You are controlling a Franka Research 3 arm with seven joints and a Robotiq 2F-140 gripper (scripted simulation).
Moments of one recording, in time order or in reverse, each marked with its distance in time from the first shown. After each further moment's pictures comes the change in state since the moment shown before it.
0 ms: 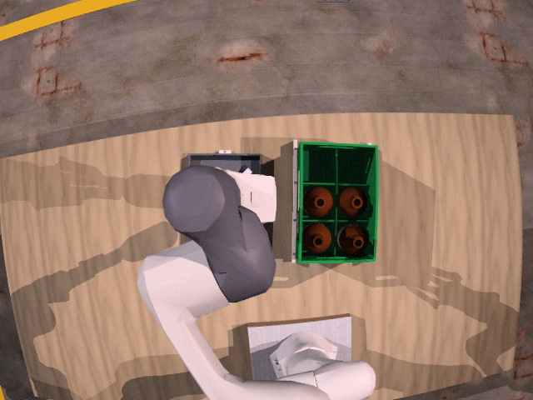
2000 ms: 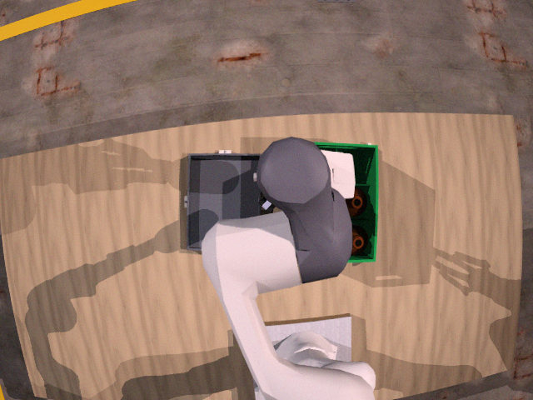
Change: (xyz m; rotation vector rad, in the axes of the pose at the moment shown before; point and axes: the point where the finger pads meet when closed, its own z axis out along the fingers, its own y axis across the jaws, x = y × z) arm 0.056 -0.100 0.000 0.001 -0.003 -0.010
